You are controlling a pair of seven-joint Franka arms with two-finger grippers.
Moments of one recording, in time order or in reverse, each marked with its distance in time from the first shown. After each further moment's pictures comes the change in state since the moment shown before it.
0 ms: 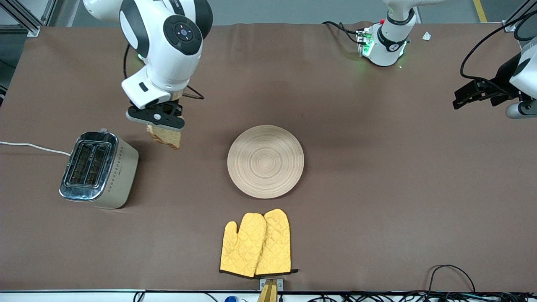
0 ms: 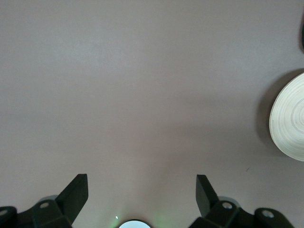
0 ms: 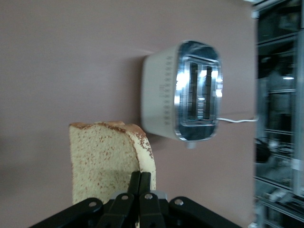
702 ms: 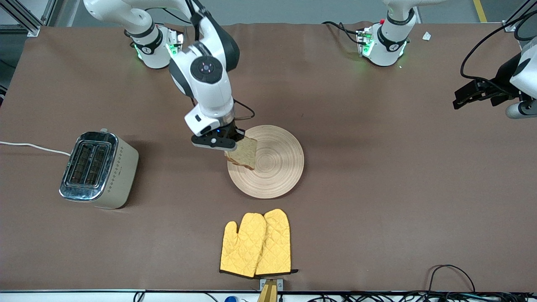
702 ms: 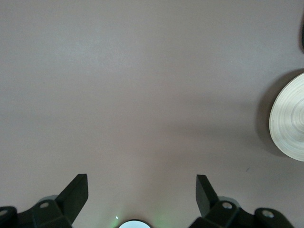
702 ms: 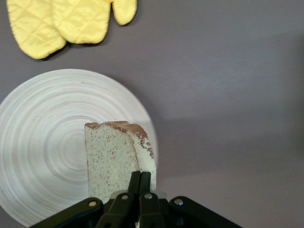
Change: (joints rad) left arm 0.000 0.000 0.000 0.000 0.000 0.000 0.000; right arm 0.046 0.126 0.004 -0.122 0.399 0.614 0.176
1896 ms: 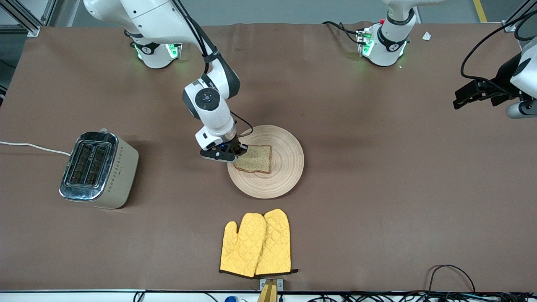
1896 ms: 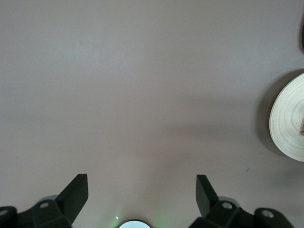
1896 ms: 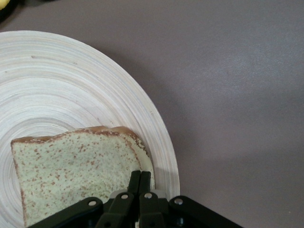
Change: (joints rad) left arm 0.000 0.000 0.000 0.001 0.000 0.000 0.000; right arm -0.003 0.199 0.002 -0.272 0.162 0.622 0.008
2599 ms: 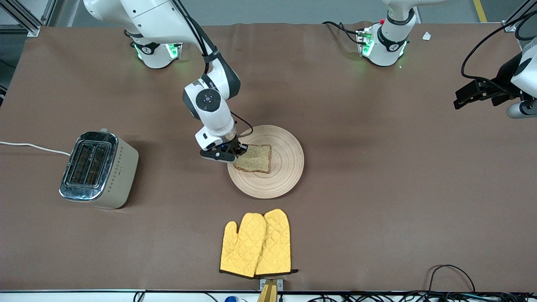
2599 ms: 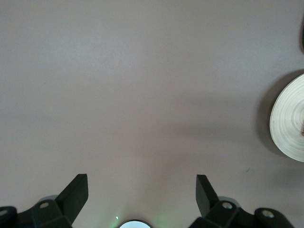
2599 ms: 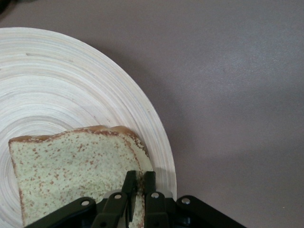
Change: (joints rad) left arm 0.001 0.000 0.000 0.001 0.002 0.000 0.000; right arm 0.000 0.000 -0.001 0.011 0.000 -0.034 0.000
